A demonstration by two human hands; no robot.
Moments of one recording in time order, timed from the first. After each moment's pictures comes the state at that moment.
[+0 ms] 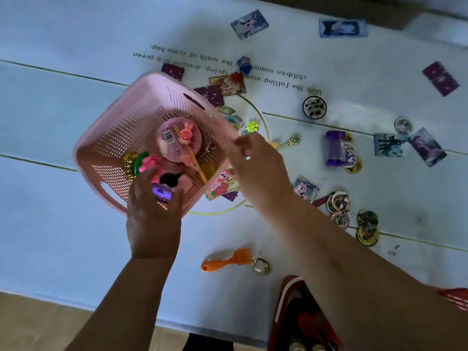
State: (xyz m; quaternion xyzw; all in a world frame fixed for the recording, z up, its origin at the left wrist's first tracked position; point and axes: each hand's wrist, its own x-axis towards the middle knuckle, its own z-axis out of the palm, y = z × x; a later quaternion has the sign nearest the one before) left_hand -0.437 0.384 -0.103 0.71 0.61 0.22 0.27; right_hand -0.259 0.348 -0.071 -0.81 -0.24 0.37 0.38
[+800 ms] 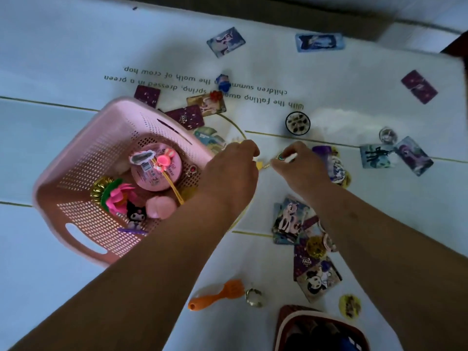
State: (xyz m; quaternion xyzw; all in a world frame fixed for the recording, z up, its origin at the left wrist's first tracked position) left_hand -0.273 0.410 -0.086 0.88 0.36 -0.01 0.32; right_hand -0.133 0.320 -0.157 -0.90 -0.20 0.30 0.23
